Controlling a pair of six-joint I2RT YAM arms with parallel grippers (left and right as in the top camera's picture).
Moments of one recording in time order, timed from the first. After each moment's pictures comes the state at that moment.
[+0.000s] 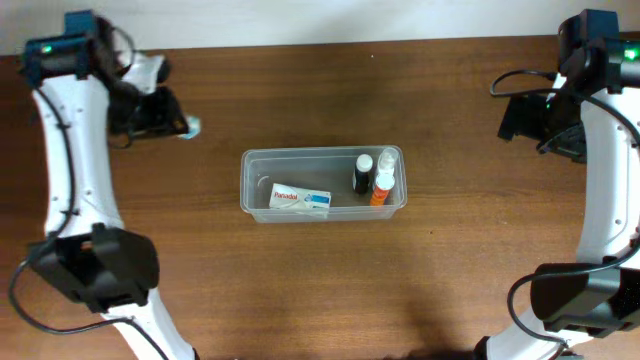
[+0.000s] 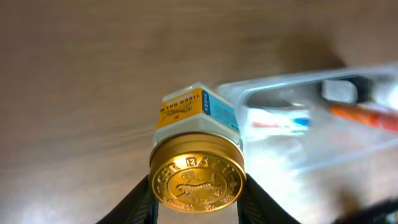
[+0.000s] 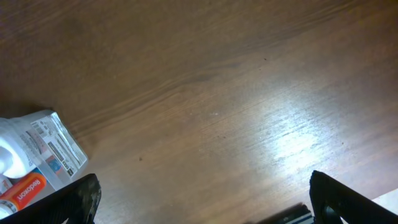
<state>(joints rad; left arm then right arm) 0.13 2.07 2.27 -1.61 0.33 0.18 -0.18 1.83 2.06 -1.63 0.12 0.26</state>
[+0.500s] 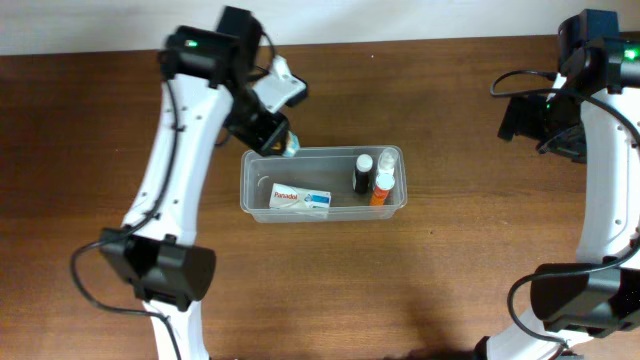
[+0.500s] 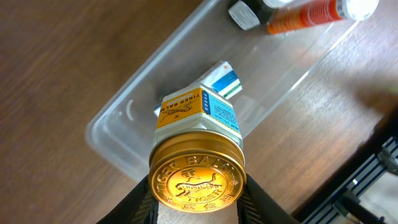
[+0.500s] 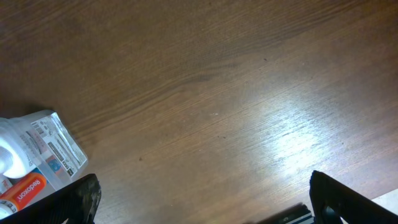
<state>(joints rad) -0.31 2.11 2.34 -1.68 0.24 0.44 -0.18 1.83 2.06 -1.63 0.12 0.27</state>
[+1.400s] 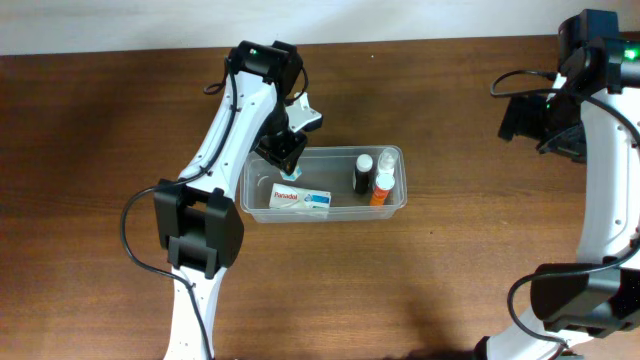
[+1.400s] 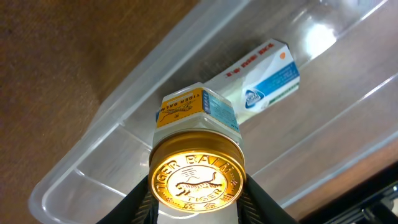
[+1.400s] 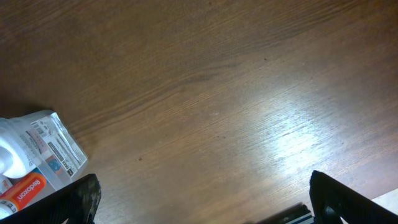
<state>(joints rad) -0.36 2.36 2.34 -1.67 0.12 0.38 -0.18 1.83 2.06 -1.63 0.12 0.26</state>
